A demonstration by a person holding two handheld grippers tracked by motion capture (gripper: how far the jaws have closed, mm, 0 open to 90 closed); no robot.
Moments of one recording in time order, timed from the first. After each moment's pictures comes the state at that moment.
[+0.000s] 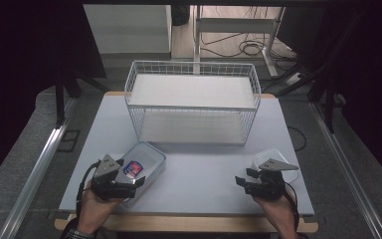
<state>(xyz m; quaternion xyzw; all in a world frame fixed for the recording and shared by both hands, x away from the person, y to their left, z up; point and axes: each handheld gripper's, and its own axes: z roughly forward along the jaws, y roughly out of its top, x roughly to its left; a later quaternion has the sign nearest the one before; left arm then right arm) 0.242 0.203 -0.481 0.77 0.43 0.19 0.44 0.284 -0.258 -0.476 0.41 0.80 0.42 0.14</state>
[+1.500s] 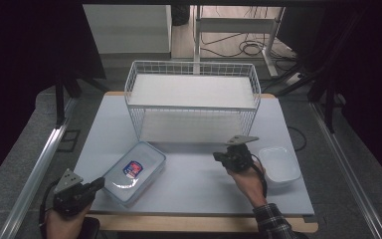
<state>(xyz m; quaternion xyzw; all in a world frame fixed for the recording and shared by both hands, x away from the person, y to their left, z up) 0.189 0.275 -0.490 0.72 0.53 0.20 0.40 0.358 -0.179 -0.478 0.35 0.84 0.40 0.12</state>
